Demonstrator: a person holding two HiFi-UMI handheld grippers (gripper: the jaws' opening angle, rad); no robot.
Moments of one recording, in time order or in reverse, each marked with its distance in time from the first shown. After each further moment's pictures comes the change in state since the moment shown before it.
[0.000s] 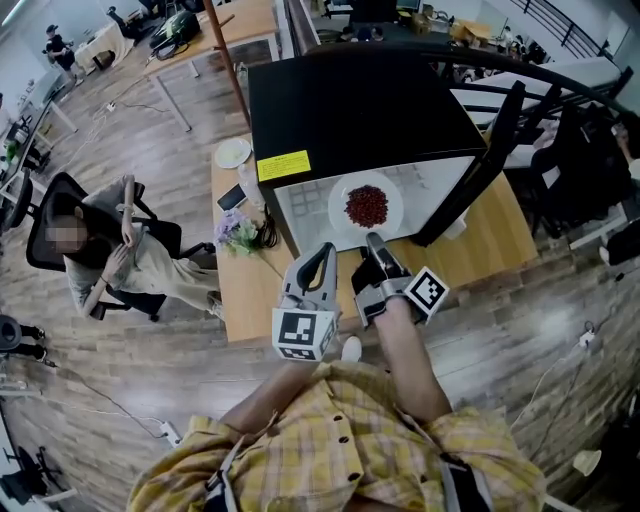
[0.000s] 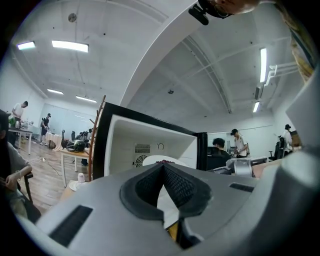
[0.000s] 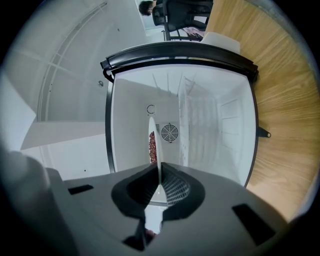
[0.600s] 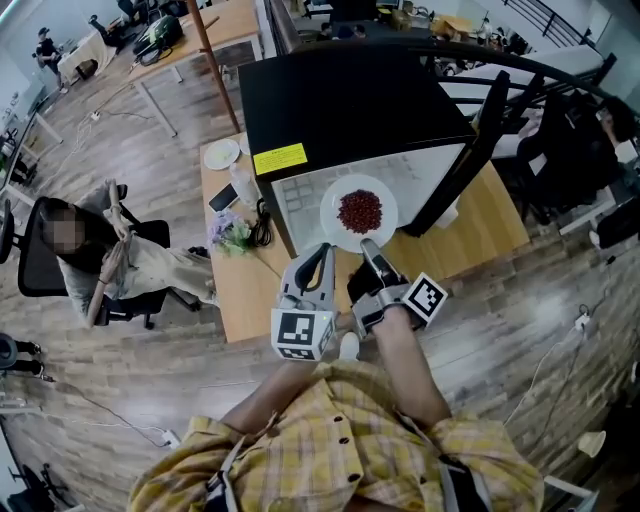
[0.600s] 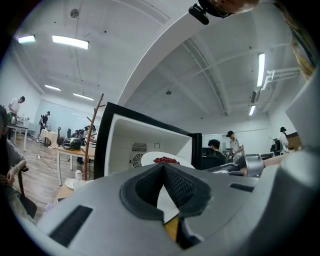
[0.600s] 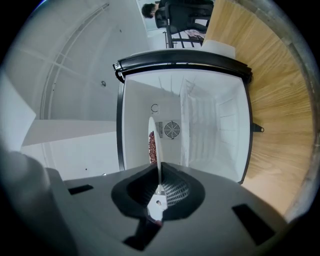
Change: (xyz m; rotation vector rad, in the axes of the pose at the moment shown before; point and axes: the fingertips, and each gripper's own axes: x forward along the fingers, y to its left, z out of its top) left arm -0.015 -0.005 -0.005 -0.019 -0.002 -0.050; right arm -0.028 0.012 -0.024 -0.020 -0.009 0.006
